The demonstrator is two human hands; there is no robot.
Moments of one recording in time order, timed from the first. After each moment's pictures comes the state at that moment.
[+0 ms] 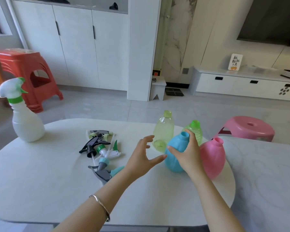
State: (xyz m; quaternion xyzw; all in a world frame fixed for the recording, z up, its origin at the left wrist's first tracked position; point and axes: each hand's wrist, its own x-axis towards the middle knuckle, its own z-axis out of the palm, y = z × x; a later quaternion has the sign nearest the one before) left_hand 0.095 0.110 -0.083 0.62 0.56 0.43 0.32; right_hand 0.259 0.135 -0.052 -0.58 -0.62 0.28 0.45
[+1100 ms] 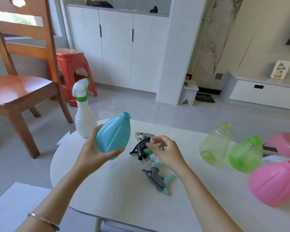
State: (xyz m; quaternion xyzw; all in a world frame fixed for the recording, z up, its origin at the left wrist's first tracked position) left_hand -0.167 0.026 -0.060 0.50 0.65 0.54 0.20; right_hand 0.055 0.129 -0.055 -0.47 -0.70 0.44 0.32
